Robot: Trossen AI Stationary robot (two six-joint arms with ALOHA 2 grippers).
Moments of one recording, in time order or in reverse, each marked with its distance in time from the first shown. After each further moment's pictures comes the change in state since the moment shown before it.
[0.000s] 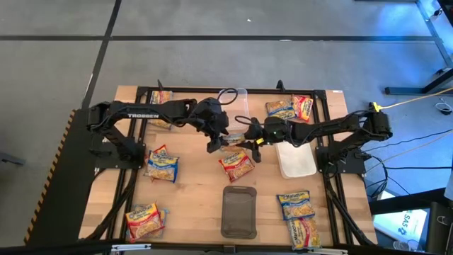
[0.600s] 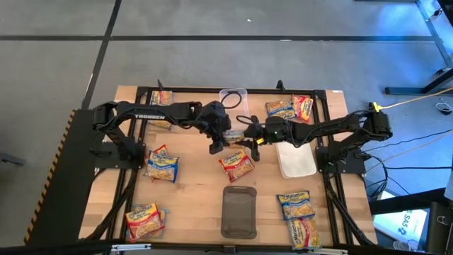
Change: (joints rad) left arm -0.005 0.063 -0.001 -0.001 -0.026 0.009; right arm -0.001 0.000 0.000 0.048 0.052 -0.052
